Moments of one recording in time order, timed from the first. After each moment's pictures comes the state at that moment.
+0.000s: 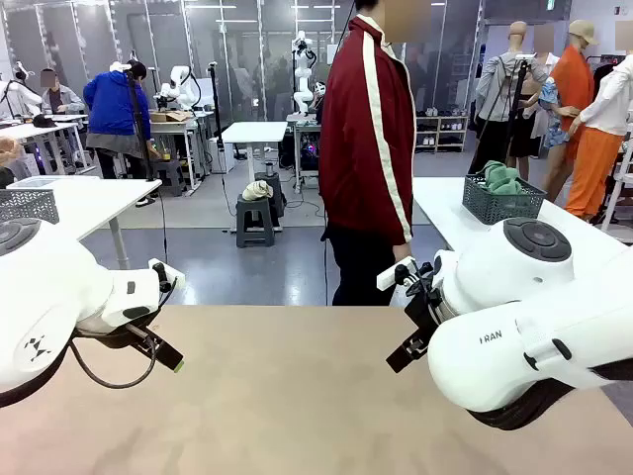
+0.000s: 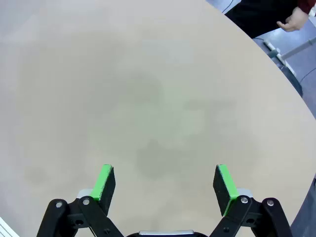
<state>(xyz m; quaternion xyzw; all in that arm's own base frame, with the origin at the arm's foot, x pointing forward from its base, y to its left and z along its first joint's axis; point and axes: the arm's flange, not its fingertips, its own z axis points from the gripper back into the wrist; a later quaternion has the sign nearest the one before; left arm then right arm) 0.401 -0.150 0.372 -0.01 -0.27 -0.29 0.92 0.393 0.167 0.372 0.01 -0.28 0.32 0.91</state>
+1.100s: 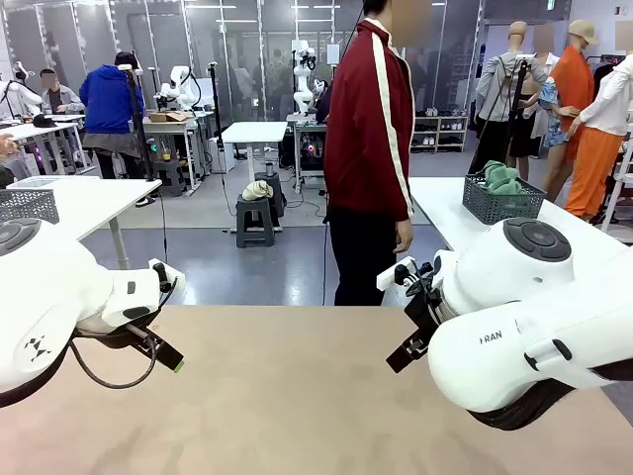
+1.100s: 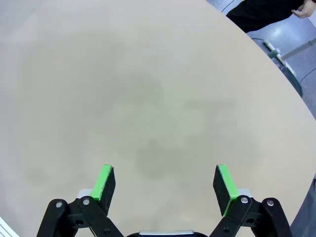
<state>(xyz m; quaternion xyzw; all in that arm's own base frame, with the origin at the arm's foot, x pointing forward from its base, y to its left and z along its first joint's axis) 0.401 -0.150 0.372 -0.01 -0.27 -0.29 0.92 0.393 0.167 0.372 0.01 -0.28 0.32 0.90</state>
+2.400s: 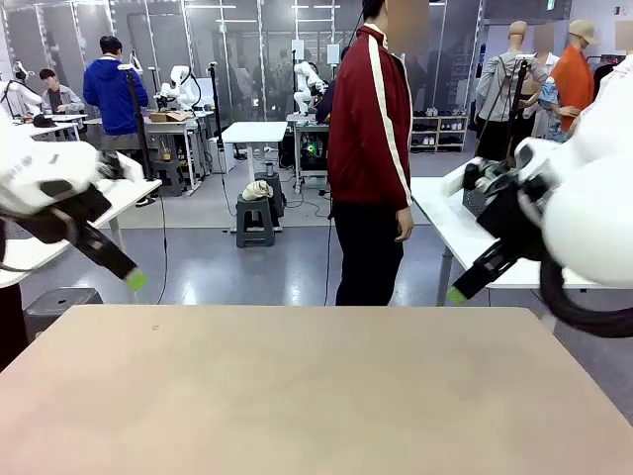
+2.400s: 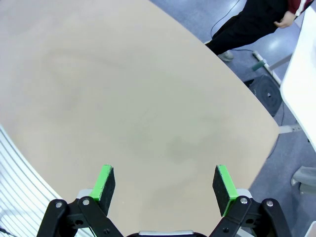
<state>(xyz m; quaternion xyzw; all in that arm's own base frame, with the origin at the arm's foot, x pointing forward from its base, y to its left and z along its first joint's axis) 0.370 -0.110 0.564 -0.06 -0.27 -0.37 0.89 0.332 0.097 0.550 0.02 -0.29 0.35 0.89</state>
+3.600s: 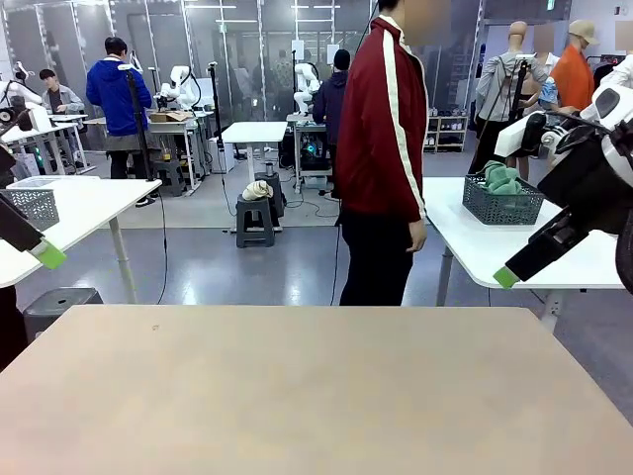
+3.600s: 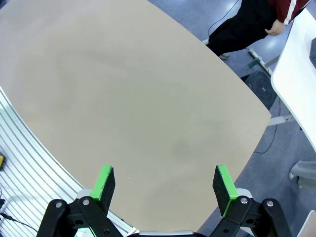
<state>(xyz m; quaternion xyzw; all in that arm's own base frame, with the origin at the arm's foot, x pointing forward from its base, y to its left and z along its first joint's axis) 0.314 -0.061 0.624 -0.09 -0.24 -0.38 0.89 0.279 0.074 0.598 0.01 -0.30 0.34 0.89</state>
